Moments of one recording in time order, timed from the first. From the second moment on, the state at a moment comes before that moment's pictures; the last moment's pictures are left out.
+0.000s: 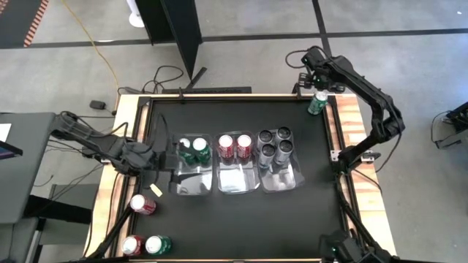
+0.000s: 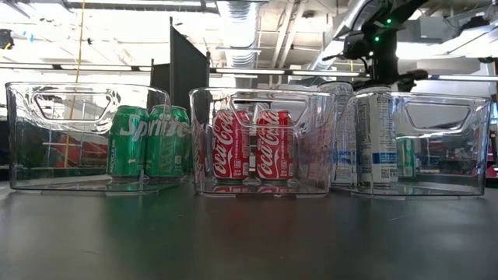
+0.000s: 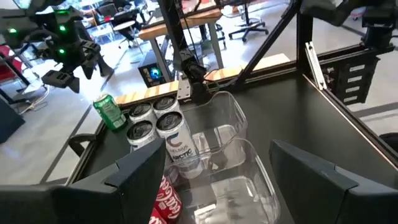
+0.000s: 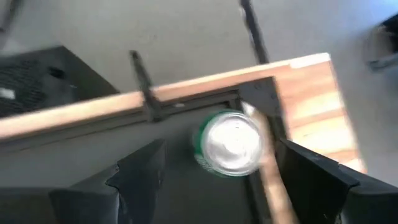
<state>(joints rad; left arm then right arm) -0.40 0.94 0.91 -0.19 -0.45 0.17 -1.01 1.53 1.42 -1.16 0.43 0.73</state>
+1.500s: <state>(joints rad) -0.41 0.55 0.68 -0.12 -0.37 0.22 -0.84 1.56 1.22 -1.12 0.84 1.28</state>
